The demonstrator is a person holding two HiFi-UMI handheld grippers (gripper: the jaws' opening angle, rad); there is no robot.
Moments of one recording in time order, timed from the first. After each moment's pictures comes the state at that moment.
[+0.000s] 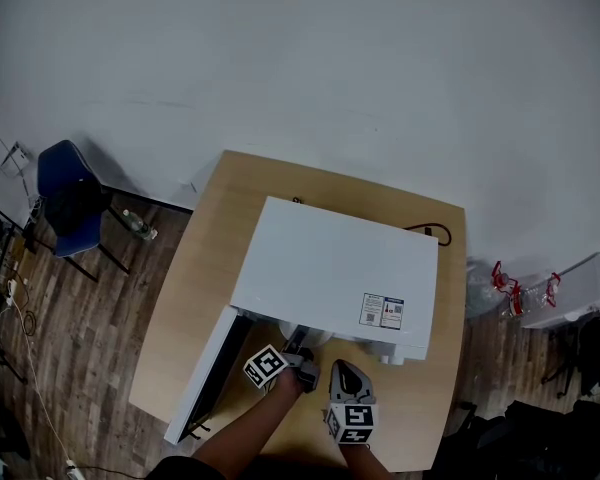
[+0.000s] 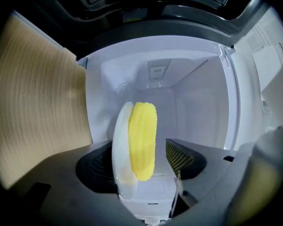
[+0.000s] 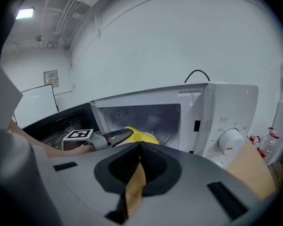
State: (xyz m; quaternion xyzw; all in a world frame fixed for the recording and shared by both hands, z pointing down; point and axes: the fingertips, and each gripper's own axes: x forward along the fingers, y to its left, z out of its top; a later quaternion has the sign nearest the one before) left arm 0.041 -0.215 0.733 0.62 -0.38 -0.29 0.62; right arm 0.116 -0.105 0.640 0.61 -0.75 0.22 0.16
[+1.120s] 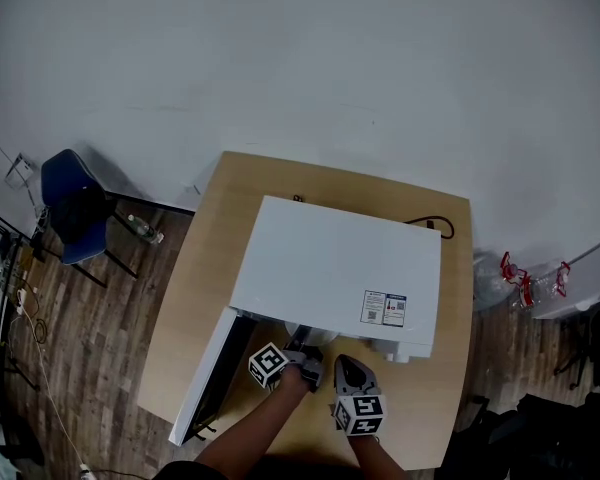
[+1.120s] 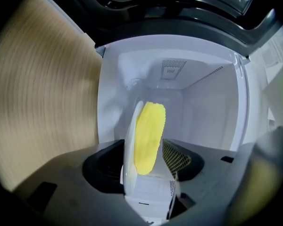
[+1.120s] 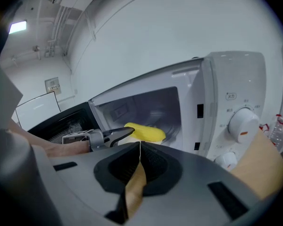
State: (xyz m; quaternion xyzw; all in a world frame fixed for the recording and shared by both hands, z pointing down) left arm 0.044 -0.210 0.744 0.56 -0.37 -0.31 0.68; right arm 0.115 -0.111 0.664 0.58 -0.76 0.26 0.13
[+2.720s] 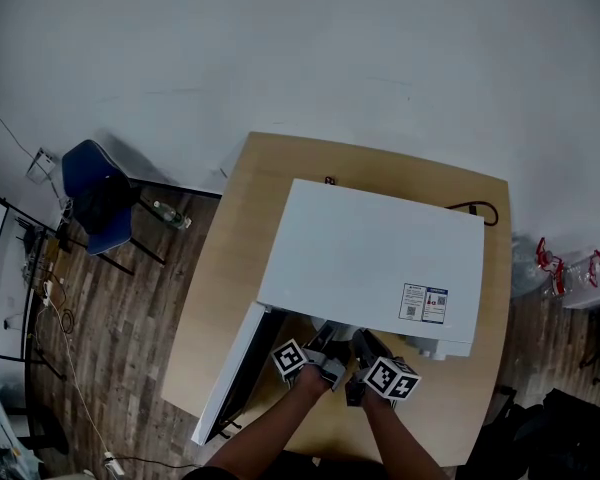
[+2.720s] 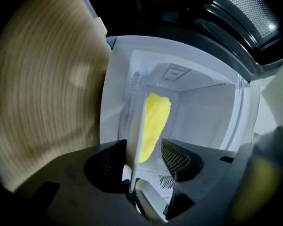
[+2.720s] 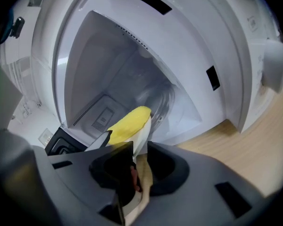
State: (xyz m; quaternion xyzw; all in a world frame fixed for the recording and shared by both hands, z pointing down) left arm 0.040 -0.205 0.736 0.57 -0.27 -0.35 0.69; right arm 0.101 -0.158 0.738 0.55 -0.67 0.49 -0.04
